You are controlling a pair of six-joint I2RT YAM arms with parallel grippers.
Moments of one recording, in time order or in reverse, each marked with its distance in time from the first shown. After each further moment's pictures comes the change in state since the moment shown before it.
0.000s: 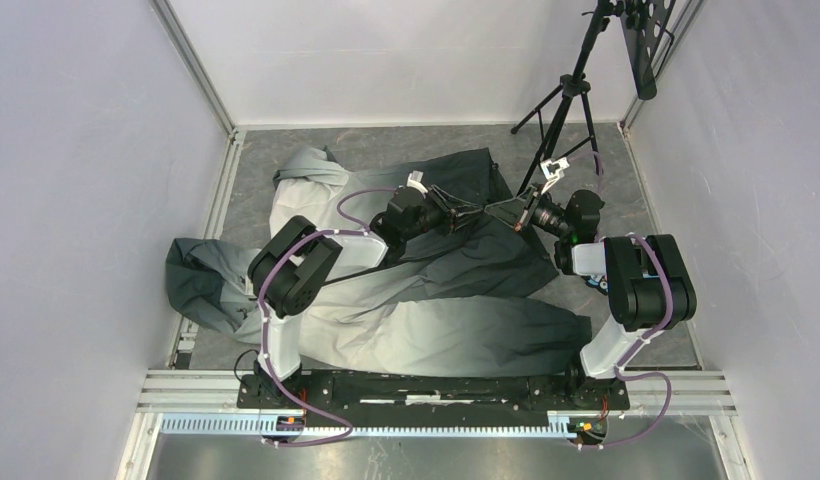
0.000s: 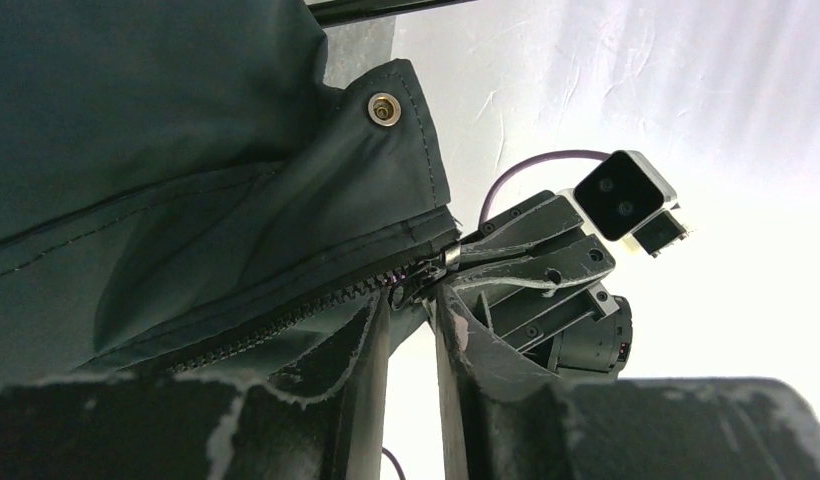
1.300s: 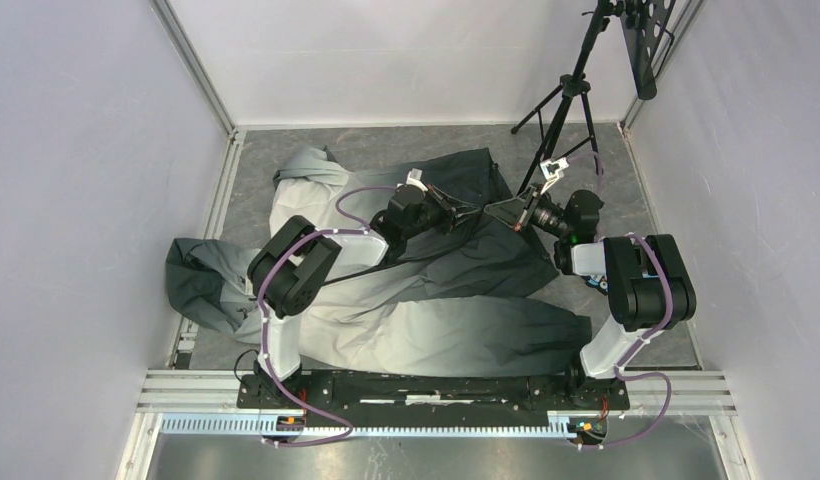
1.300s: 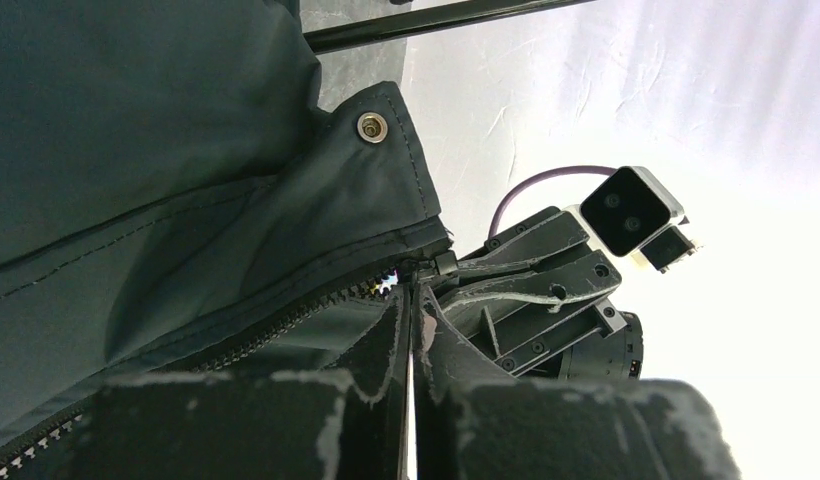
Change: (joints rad) left arm 0.000 -0.001 0.018 -0.048 -0.031 0.022; right arm 0.006 0.000 0.000 0.000 0.010 -0.001
